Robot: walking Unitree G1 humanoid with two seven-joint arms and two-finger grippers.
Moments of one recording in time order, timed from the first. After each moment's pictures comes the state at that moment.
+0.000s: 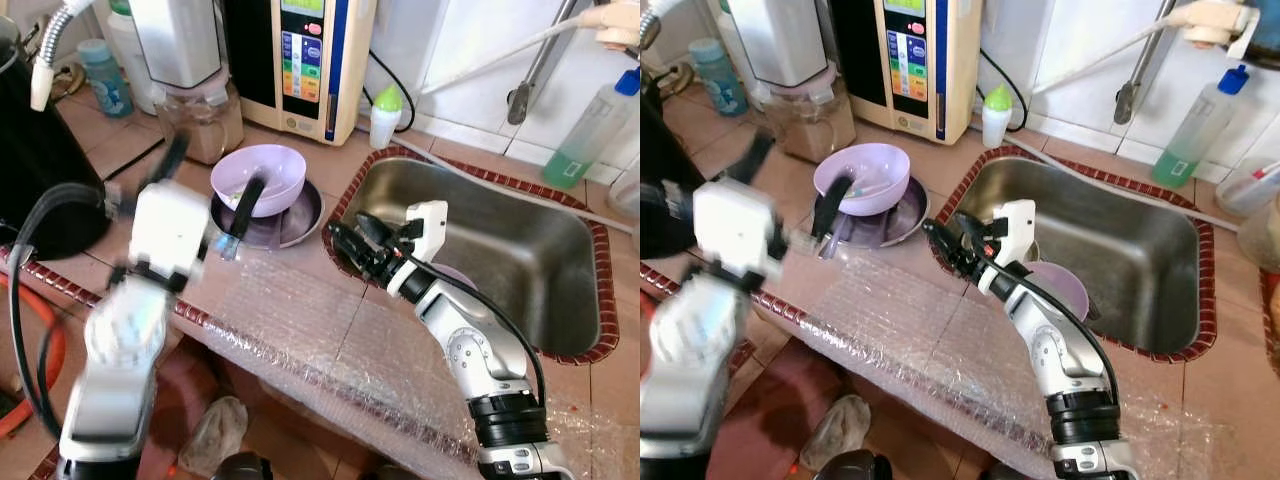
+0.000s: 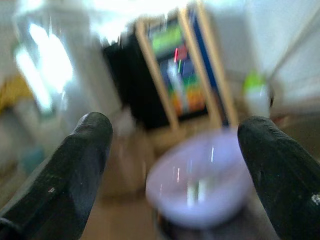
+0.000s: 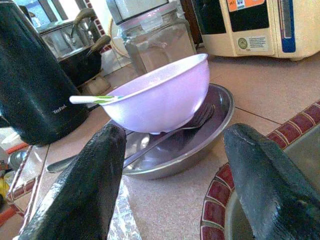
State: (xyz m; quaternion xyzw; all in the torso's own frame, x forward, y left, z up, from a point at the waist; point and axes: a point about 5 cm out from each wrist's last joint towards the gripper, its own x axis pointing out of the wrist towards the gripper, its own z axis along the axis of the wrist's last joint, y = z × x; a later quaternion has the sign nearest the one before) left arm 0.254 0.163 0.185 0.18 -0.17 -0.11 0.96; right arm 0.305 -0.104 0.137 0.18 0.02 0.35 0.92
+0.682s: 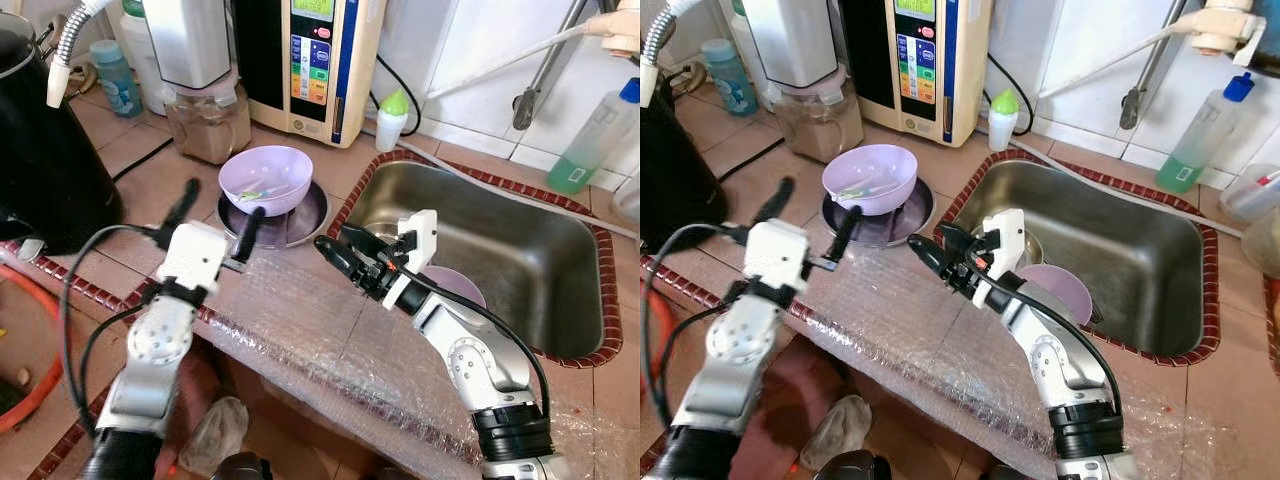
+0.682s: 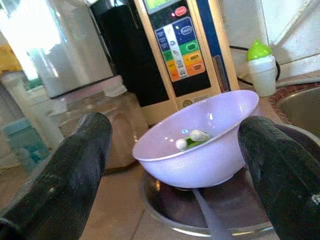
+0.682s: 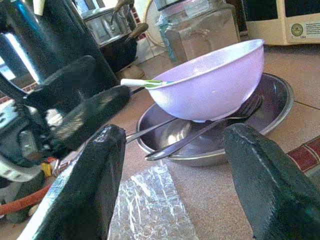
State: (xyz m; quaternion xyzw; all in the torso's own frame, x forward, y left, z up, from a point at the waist) left arm 0.287 0.156 0.138 0.18 -0.16 -0.11 0.96; right arm 0.290 -0.096 0.136 0.19 0.03 0.40 0.89
